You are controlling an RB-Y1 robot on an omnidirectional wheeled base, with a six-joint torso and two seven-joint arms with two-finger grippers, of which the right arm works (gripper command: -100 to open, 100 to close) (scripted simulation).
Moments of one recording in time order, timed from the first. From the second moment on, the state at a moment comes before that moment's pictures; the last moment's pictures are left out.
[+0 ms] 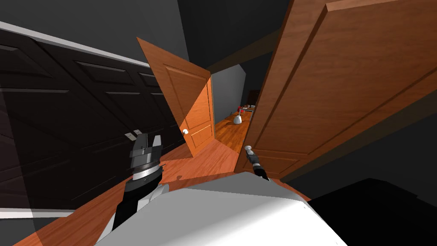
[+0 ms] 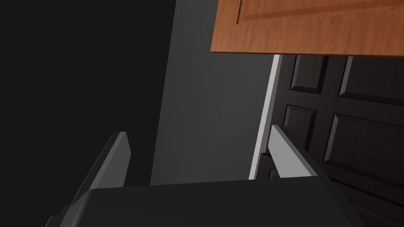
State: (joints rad) arm 0.10 -0.36 0.00 -0.72 -0.31 -0.89 -1.73
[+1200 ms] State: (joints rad) arm 0.18 -0.43 0.13 -0.76 -0.21 -0.98 -1.86
